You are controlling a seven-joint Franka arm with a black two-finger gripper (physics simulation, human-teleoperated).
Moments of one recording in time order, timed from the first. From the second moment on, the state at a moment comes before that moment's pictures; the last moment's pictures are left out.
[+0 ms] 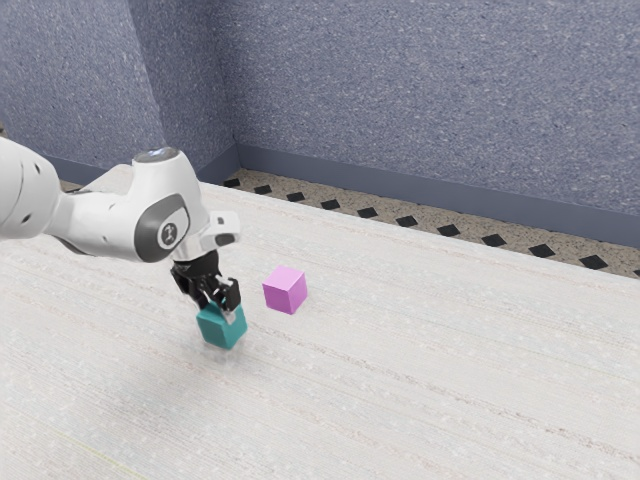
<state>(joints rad) -0.08 0.18 0.14 -2.20 -0.10 2.41 0.18</state>
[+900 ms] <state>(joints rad) -0.07 0.58 0.07 -1.40 -0.03 2.00 0.05</state>
